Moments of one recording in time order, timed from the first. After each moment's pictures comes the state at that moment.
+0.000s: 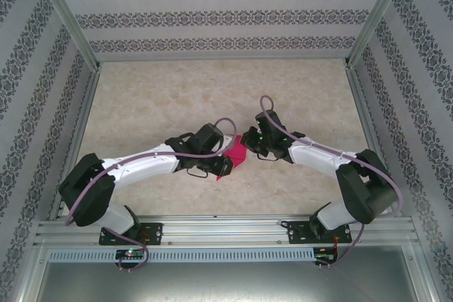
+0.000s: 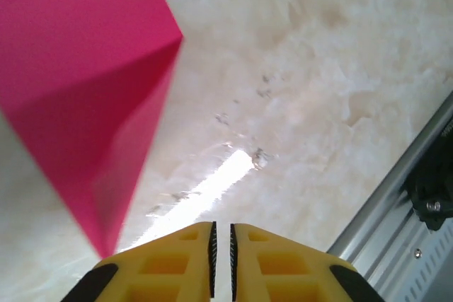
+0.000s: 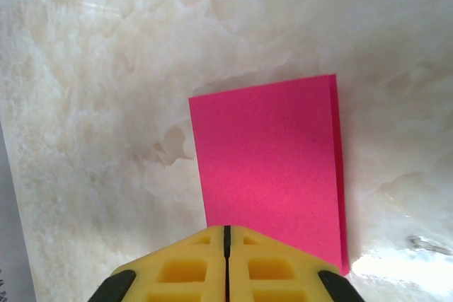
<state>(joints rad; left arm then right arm) -0.83 1.53 0.93 -0.38 0.31 -0.45 0.55 1.46 0.76 -0.13 -0.22 1.02</state>
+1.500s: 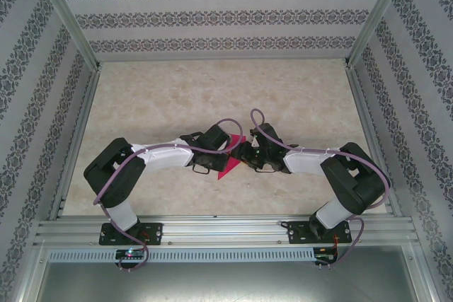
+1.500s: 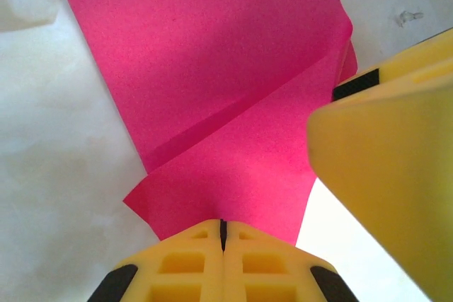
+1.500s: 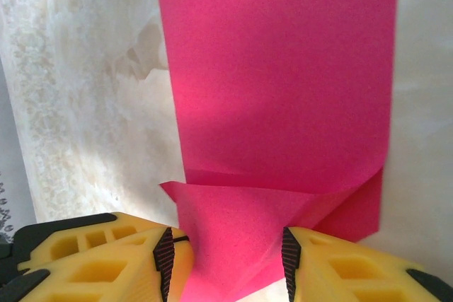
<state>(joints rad) -0.78 1.72 0.97 -0.36 0.10 -0.45 0.60 1.57 0.60 0.14 -0.39 1.00</state>
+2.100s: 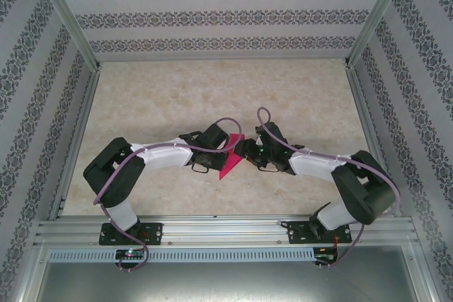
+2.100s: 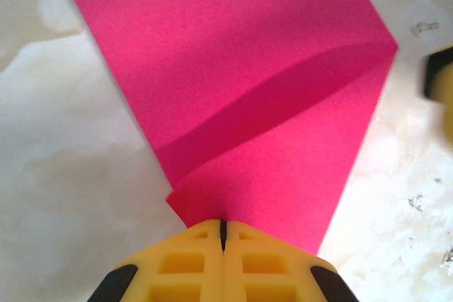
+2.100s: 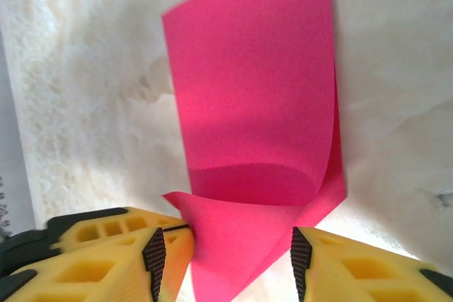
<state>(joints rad) -0.77 1.72 0.97 -0.36 0.09 -0.44 0.58 1.46 0.59 0.07 -0.32 1.01</state>
